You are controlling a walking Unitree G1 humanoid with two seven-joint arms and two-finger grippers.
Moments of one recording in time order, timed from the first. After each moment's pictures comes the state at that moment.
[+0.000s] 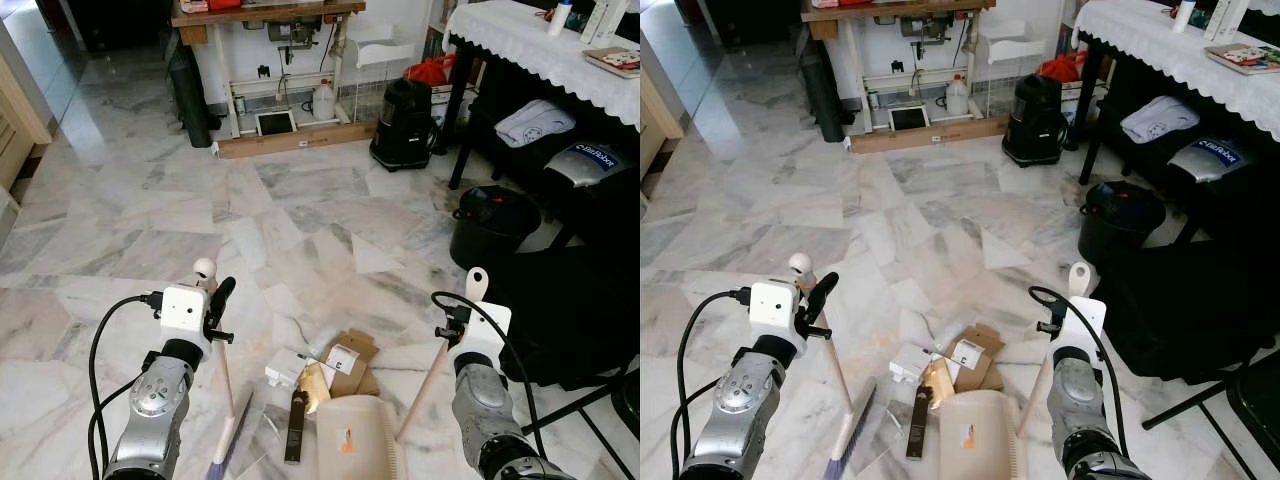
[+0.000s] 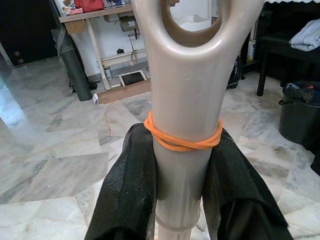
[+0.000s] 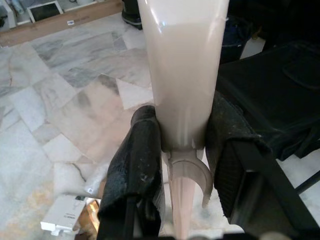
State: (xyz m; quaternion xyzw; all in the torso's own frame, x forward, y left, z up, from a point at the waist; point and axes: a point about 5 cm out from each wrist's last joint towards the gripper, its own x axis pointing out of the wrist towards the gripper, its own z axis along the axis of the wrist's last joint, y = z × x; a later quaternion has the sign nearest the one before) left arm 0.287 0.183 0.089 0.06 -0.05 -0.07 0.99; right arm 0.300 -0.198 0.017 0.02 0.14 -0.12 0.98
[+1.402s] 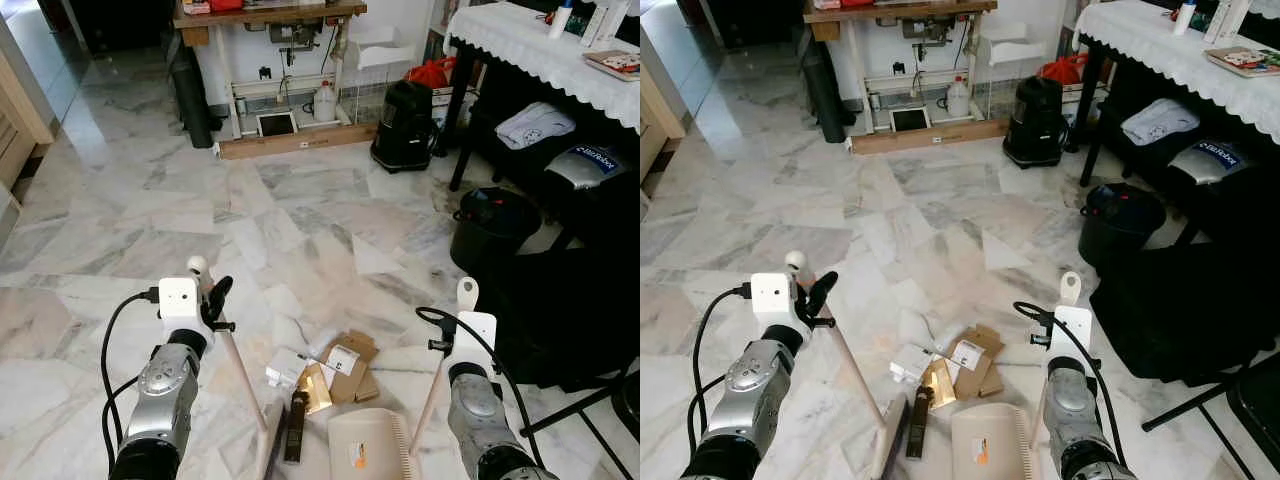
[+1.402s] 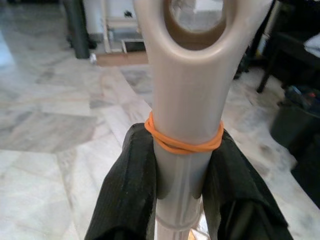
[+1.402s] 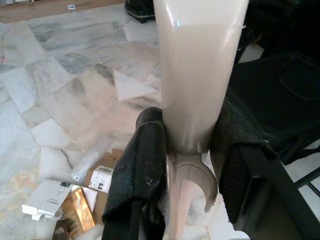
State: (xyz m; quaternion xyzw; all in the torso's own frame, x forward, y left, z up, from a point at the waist) left arm 0.309 0.185 0.074 -0.03 0.03 -0.05 1.00; right arm 0.291 -0.193 0.007 -0.04 0.17 -0.13 0.98
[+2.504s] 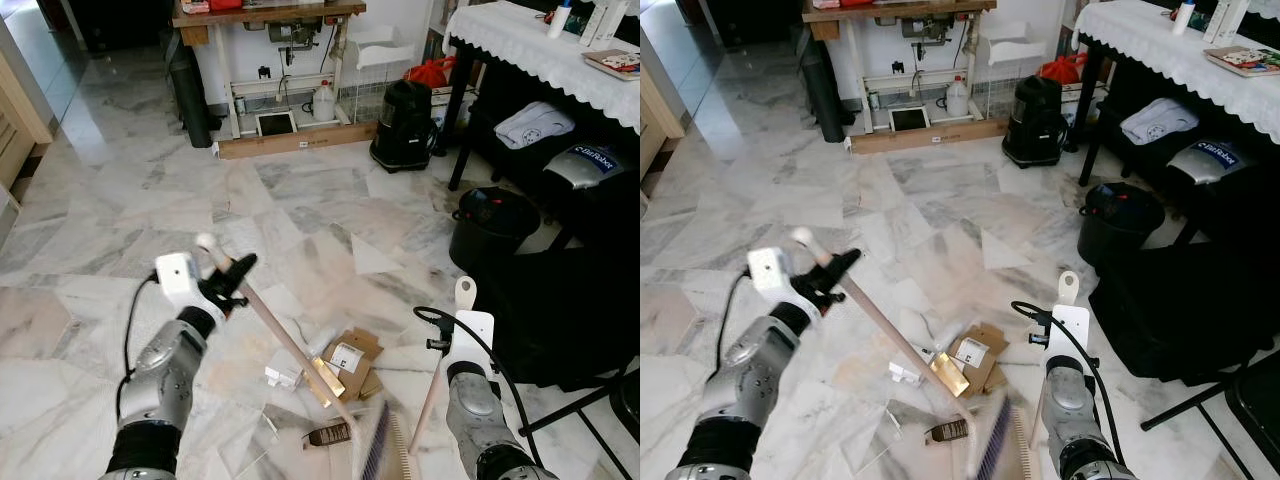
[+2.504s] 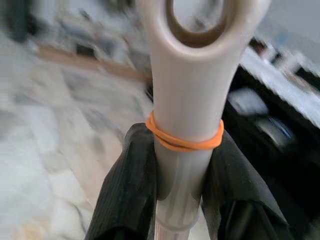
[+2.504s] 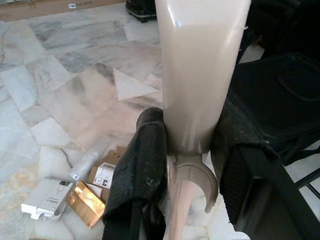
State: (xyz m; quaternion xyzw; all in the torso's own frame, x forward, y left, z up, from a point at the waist) left arm 0.320 0.188 0.123 -0.20 -0.04 -0.09 0.97; right arm 0.292 -0.191 0.007 -0.04 0.17 -0.13 0.98
